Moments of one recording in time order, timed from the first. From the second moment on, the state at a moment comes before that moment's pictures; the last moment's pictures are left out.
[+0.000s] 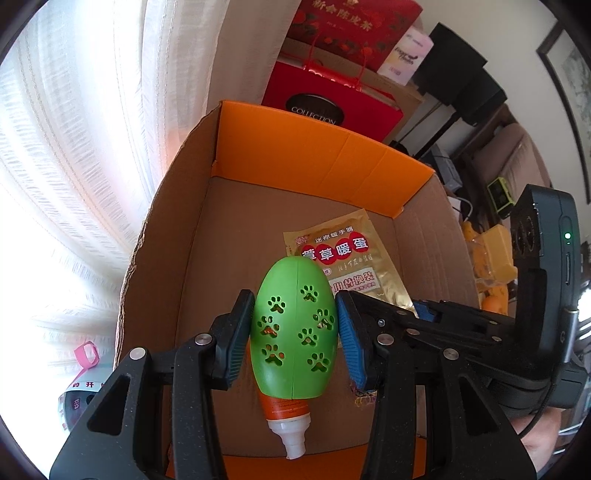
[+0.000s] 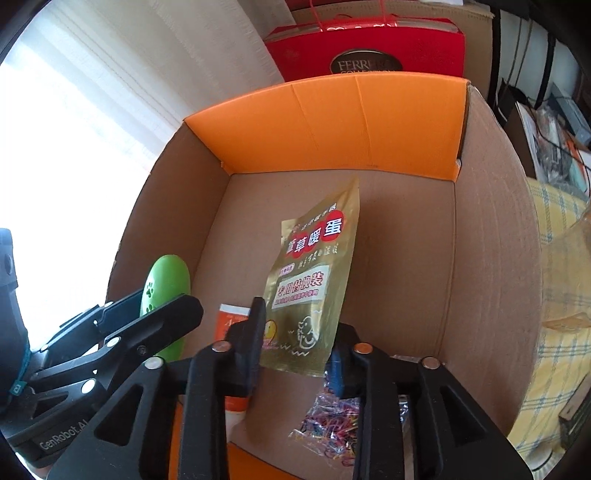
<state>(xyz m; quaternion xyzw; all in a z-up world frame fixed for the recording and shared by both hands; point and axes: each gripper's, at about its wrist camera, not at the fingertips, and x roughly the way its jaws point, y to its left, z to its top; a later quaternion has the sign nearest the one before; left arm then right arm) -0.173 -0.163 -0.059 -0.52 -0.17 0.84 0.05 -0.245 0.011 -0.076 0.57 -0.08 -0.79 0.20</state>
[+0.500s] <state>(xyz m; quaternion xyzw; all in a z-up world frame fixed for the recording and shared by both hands) -0.180 -0.164 -0.057 -0.51 -0.17 0.84 0.05 -0.240 0.020 -0.057 0.53 -0.05 -0.83 0.16</state>
